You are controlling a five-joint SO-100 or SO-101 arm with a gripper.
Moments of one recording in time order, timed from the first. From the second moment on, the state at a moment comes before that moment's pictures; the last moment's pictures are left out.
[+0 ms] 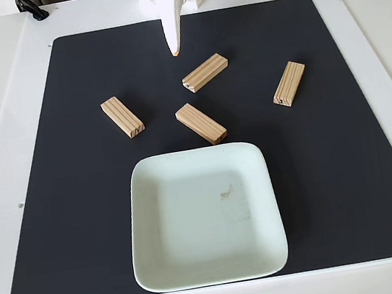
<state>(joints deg) -6.9 193.2 180.2 50.0 6.6</state>
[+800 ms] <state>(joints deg) -6.9 193.2 180.2 50.0 6.6</state>
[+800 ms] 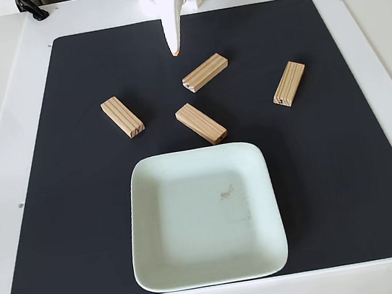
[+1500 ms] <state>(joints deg) -2.1 140.3 116.8 66.8 26.8</state>
